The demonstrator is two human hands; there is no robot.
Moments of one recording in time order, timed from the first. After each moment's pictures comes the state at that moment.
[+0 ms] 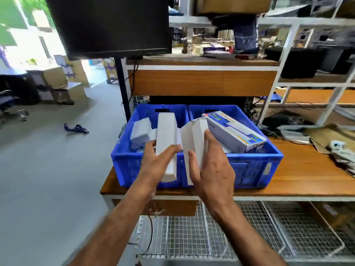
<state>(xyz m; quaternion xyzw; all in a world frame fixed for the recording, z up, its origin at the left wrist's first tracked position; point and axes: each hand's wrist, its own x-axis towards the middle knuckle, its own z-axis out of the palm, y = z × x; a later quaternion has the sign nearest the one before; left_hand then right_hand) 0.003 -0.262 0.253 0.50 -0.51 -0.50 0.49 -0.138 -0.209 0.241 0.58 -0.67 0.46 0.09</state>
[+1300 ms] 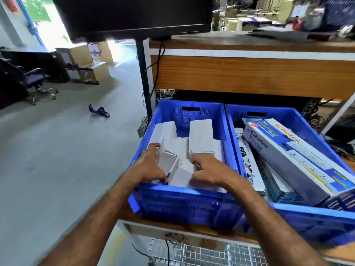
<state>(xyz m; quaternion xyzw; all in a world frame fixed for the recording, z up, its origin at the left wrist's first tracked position) 0.091 -0.490 0.208 0.67 -0.67 -0.30 0.12 -0.134 -0.472 0.208 0.73 -0.62 0.06 -0.28</state>
